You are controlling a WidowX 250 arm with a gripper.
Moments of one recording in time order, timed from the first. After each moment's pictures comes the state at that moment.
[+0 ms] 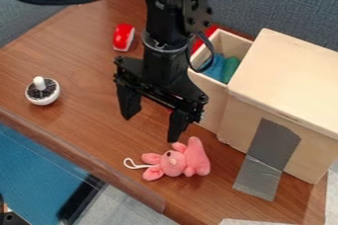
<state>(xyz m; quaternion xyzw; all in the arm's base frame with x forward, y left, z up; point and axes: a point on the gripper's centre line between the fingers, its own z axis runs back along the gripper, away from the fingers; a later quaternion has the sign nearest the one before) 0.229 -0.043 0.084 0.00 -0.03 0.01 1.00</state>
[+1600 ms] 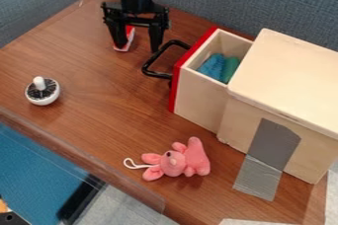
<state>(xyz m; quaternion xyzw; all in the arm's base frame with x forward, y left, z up) 0.370 0.083 0.046 -0.07 -0.05 0.14 0.99</state>
